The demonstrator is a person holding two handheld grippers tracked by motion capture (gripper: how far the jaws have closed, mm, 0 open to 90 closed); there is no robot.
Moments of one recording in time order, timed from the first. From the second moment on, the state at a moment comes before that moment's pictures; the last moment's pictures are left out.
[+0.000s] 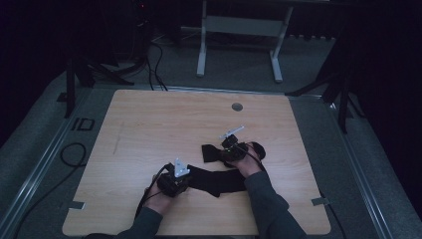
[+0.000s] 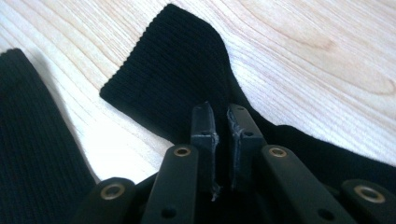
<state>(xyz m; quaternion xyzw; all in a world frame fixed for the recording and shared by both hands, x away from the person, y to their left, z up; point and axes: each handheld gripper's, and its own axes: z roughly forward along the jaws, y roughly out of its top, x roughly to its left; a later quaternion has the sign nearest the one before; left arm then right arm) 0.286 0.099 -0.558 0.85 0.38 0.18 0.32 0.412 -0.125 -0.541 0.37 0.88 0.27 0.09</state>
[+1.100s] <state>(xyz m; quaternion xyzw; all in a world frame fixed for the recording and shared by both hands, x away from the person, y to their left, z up) 0.284 0.098 -0.558 0.84 0.39 0.18 0.33 0.315 -0.115 -0.490 0.38 0.84 0.37 0.09</state>
